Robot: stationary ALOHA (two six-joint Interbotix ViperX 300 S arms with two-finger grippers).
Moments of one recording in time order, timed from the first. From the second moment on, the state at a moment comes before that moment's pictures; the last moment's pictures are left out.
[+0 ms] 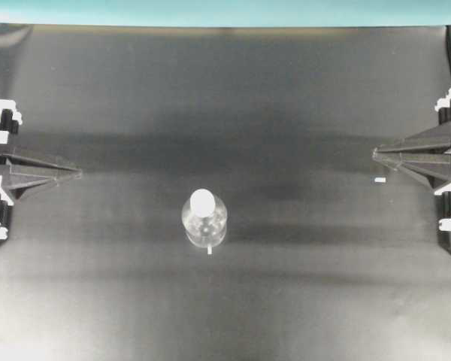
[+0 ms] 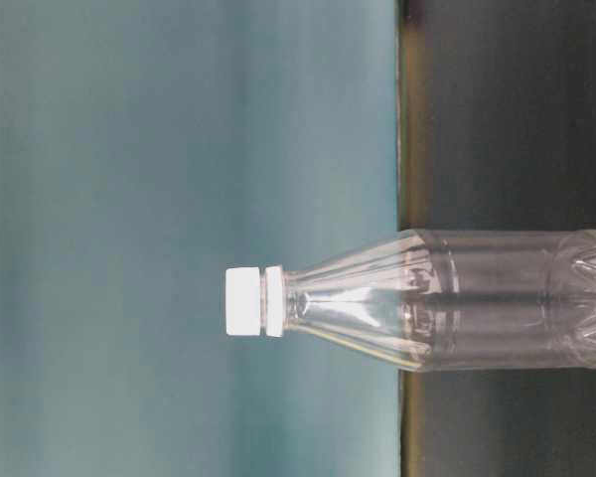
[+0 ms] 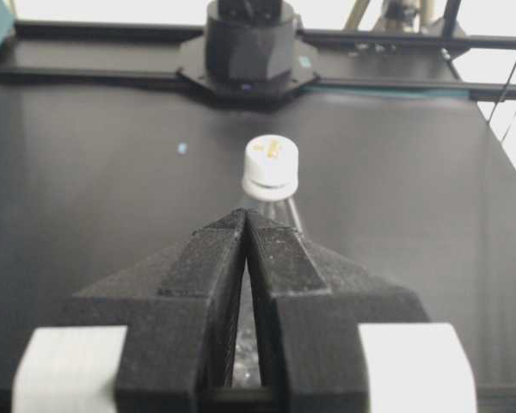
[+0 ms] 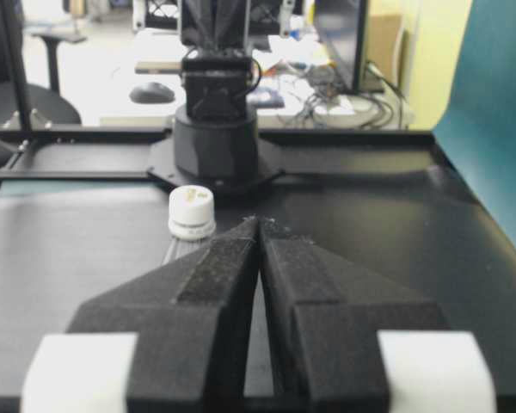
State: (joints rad) left arm 0.00 -0.96 1.17 0.00 -0.30 0.00; right arm 0.01 -0.97 1.17 0.00 -0.29 -0.01
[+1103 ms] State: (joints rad) left arm 0.01 -0.21 0.83 0.04 -0.70 -0.04; right arm 0.01 -0.94 1.17 0.08 -0.25 0.01
